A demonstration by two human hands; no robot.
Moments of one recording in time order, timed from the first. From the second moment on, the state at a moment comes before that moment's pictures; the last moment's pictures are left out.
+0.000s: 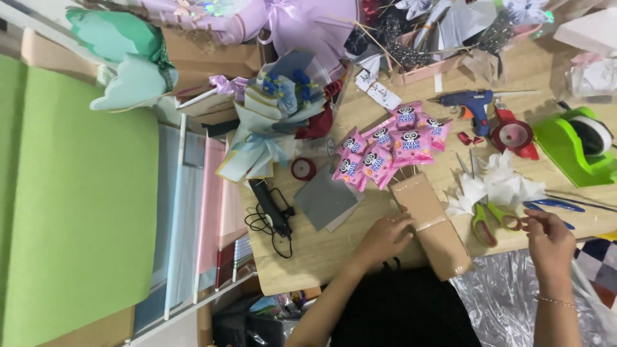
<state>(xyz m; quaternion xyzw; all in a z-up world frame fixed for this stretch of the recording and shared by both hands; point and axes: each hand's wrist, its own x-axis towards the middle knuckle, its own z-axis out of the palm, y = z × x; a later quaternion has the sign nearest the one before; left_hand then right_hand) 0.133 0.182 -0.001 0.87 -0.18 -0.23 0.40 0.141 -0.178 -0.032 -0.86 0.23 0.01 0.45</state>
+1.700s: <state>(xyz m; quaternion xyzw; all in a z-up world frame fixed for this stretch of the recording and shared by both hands) 0.146 0.086 -0.073 0.99 -0.06 0.01 0.16 0.158 -0.080 -0.099 -0.80 0.19 0.08 0.57</state>
